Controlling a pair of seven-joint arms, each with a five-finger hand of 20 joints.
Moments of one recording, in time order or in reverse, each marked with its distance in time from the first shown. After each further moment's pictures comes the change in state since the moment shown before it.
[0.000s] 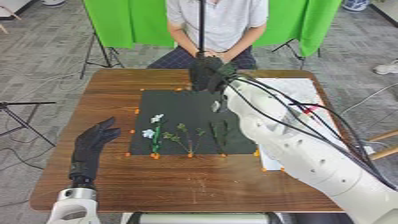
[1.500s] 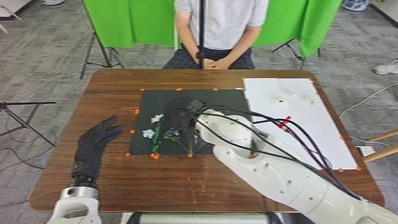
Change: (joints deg) left arm -0.8 0.1 0.5 0.6 0.0 -0.8 -0.4; right arm -4.0 -6.5 -5.7 4.0 -7.8 -9.1 -3.3
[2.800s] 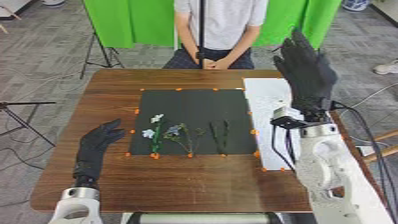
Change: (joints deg) left arm 0.3 -0.2 0.2 -0.1 0.2 -0.8 0.0; right arm -40.1 -1.2 51.3 -19.3 81.0 18.7 -24.2
